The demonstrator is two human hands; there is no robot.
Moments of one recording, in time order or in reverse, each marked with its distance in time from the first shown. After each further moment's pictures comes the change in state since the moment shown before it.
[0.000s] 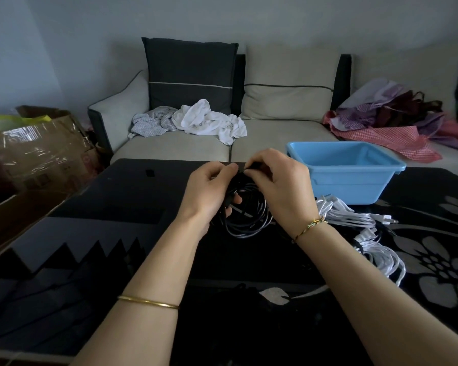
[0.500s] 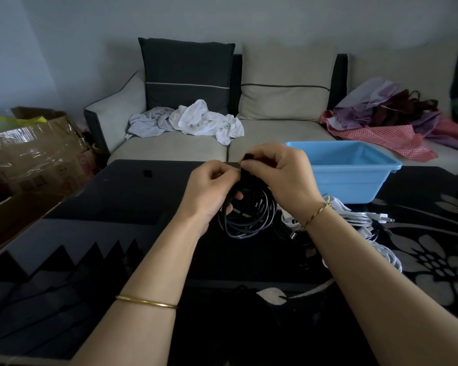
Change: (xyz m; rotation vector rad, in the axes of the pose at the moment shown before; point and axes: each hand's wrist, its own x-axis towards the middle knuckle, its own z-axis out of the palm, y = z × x) left_hand -0.003 0.004 0.004 0.007 -0.055 0.018; right_hand 0.013 -0.002 -0.012 0.320 -0.134 0.175
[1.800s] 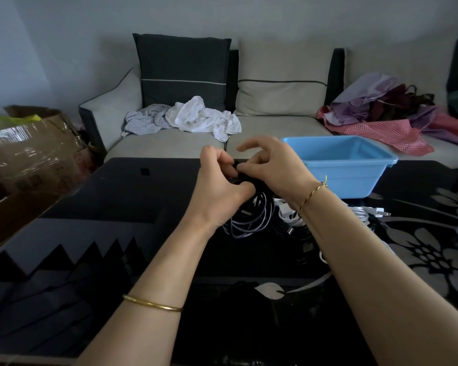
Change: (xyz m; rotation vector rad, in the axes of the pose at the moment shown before) left_hand -0.003 -0.007 0.011 0.161 -0.007 0.302; right_hand 0.012 0.006 0.000 0.042 -0.137 0.239
